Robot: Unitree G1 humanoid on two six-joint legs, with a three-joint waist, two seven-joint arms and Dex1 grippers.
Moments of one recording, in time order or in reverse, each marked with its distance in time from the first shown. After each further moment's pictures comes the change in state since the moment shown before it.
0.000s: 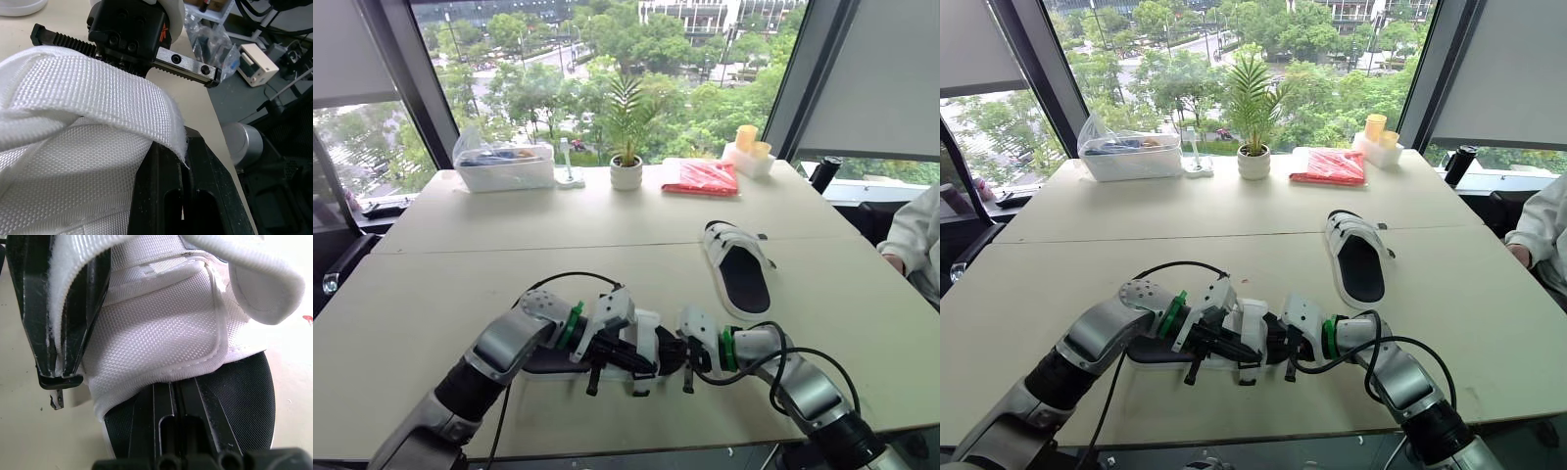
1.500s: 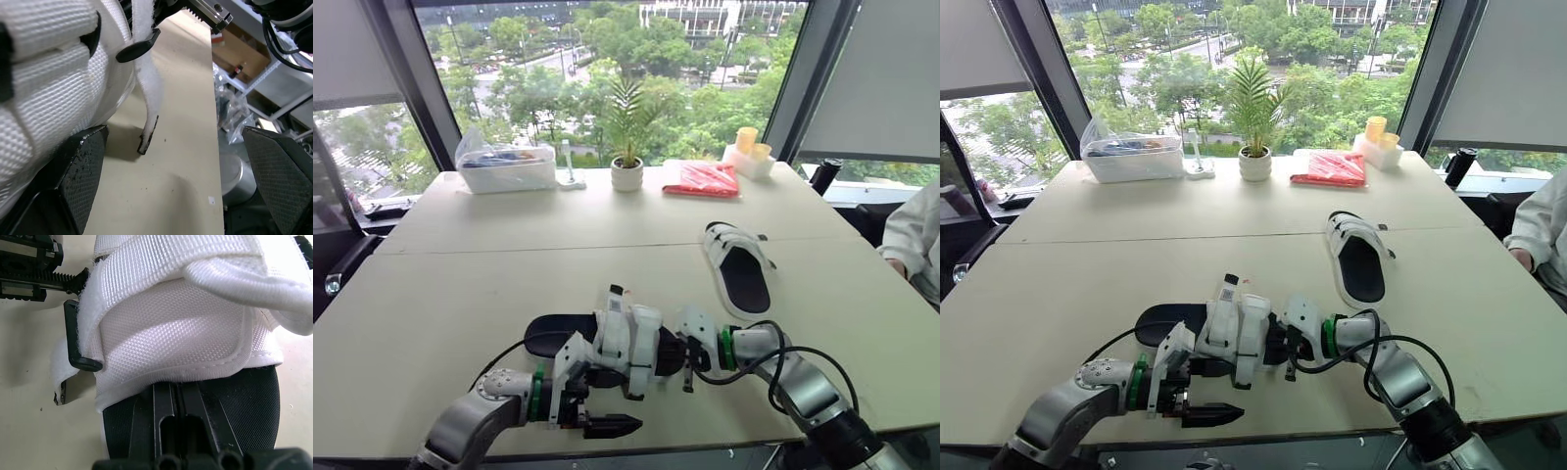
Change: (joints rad) left arm 0.489 -0.032 0.171 -0.117 -0.146 -0.075 0.242; right arm -0.004 -0.007 0.010 0.009 -0.009 -0.018 0.017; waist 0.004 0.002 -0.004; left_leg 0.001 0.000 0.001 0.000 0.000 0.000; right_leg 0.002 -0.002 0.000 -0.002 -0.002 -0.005
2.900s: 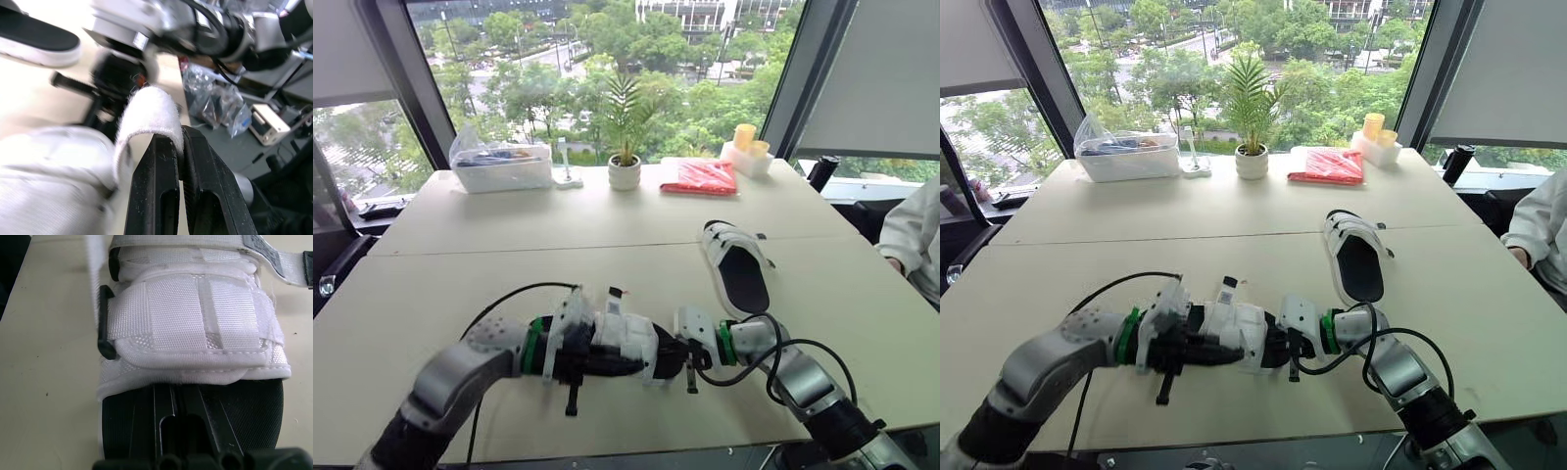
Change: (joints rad) left arm -0.271 0.104 0.069 -0.079 -0.165 0.083 -0.056; right arm -0.052 -0.001 0.026 0.073 -0.021 -0.092 0.097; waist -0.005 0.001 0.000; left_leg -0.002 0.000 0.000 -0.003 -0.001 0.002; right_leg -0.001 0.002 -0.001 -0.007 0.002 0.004
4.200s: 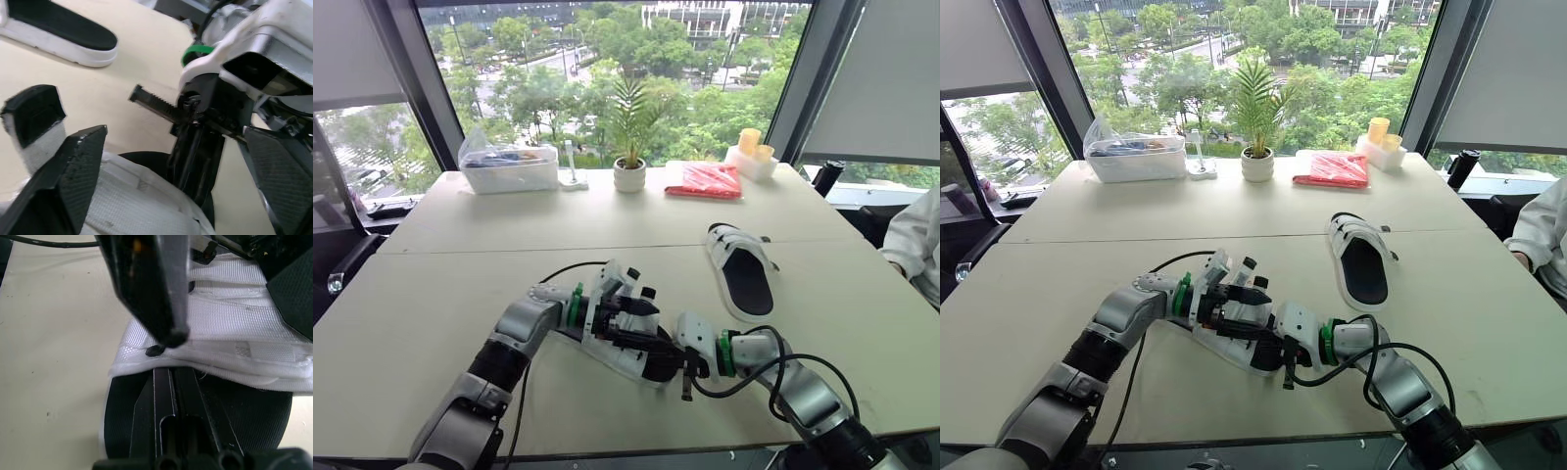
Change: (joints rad) left arm -0.345 -0.271 -0.110 0.651 0.263 -0.130 -0.140; right arm 0.093 -0.001 -0.006 -0.115 -0.019 0.062 -0.113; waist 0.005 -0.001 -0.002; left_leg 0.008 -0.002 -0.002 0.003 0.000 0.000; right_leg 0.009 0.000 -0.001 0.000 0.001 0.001
